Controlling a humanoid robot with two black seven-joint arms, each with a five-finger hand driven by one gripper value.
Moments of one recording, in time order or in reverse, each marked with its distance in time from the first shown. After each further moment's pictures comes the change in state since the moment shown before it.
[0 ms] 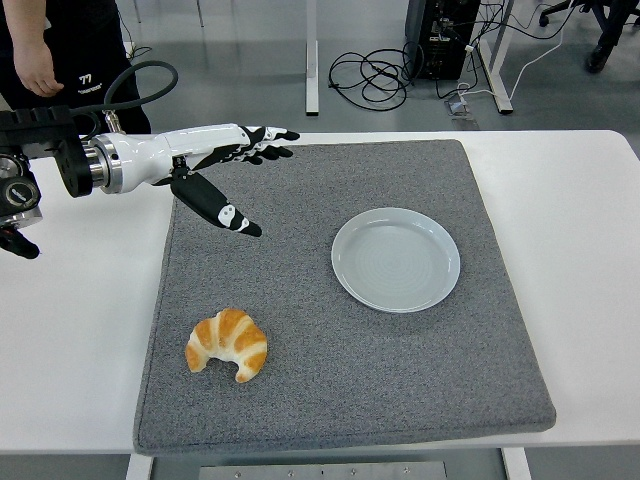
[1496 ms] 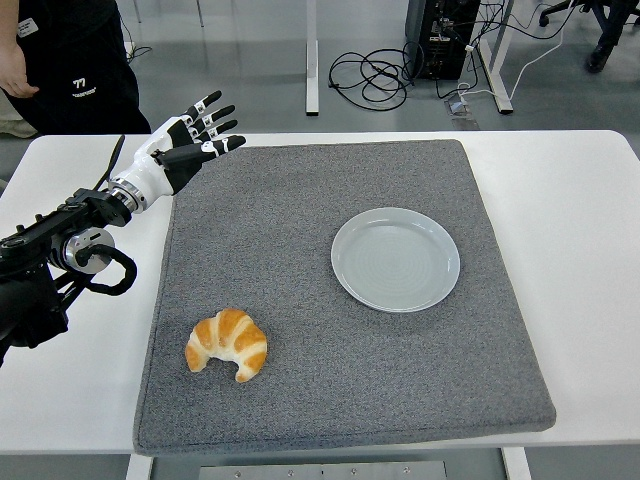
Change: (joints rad) left arm 0.581 -0.537 -0.655 1.004 -0.495 -0.280 -0.212; right arm -0.002 0.000 0.000 -0.001 0.000 -0.002 0.000
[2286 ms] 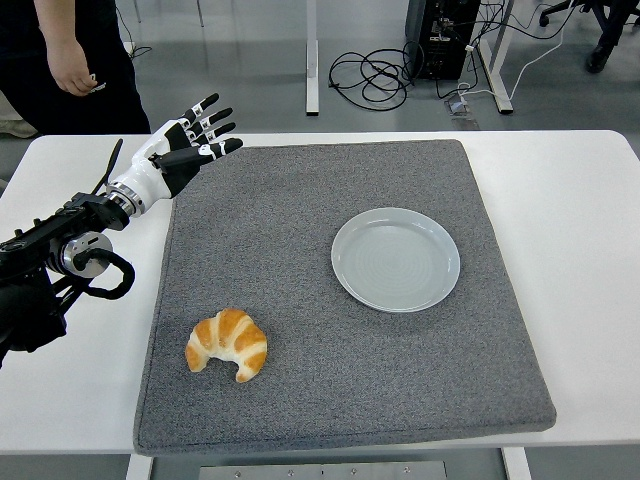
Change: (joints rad) left arm 0.018 0.002 -0.008 0.006 -0.001 -0.014 -0.012; right arm -0.001 0.000 -0.003 0.001 0.000 0.000 0.000
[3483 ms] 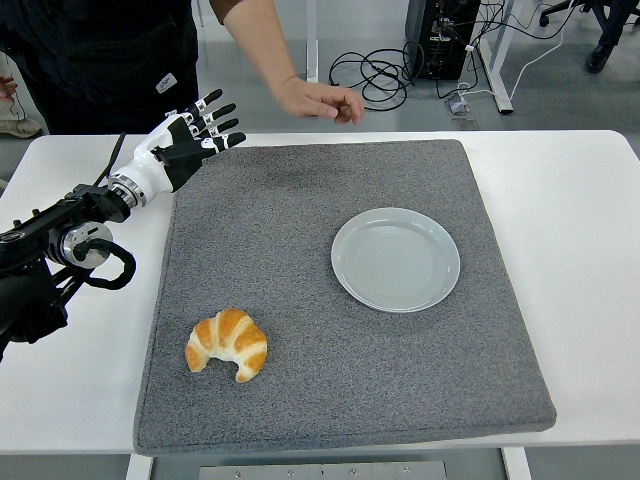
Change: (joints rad) left arm -0.024 -0.001 -0.005 0.000 -0.010 0.002 0.048; right arm 0.001 0.000 0.002 0.001 0.000 0.001 0.000
